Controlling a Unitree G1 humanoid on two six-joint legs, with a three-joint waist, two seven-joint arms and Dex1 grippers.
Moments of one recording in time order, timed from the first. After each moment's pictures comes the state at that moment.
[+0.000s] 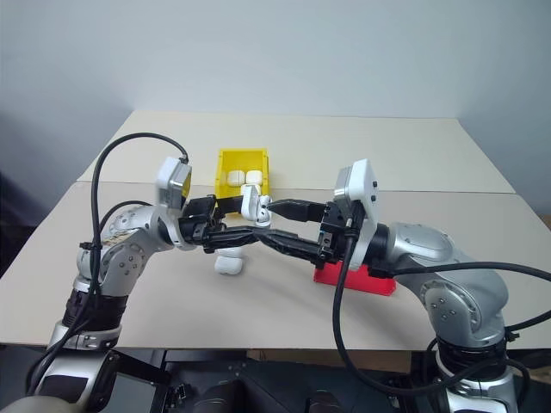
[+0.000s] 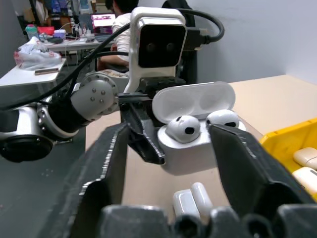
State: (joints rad) left arm -0.66 0.46 -0.02 -0.07 -0.72 0.50 -1.19; right arm -0.51 -0.59 -0.11 -0.60 0.90 0.82 0.75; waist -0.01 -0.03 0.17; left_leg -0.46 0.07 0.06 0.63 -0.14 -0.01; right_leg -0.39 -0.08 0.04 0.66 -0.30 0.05
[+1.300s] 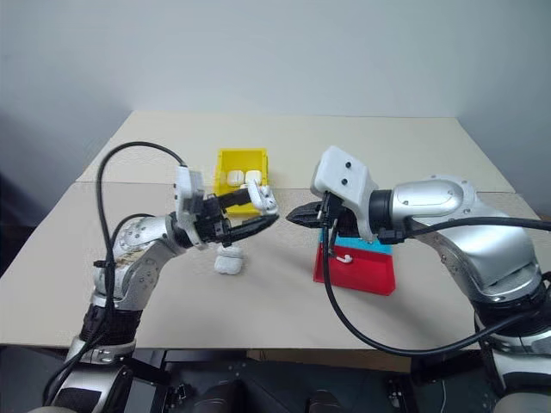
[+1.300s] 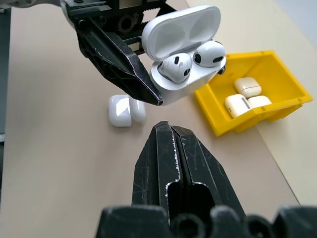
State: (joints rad) left arm -0.58 0.36 -0.02 -0.13 -0.51 0.35 -0.93; right arm -0.81 -0.85 0.10 -0.48 0.60 0.88 0.82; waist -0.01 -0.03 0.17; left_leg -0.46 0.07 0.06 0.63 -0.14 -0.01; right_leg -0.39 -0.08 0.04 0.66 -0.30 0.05
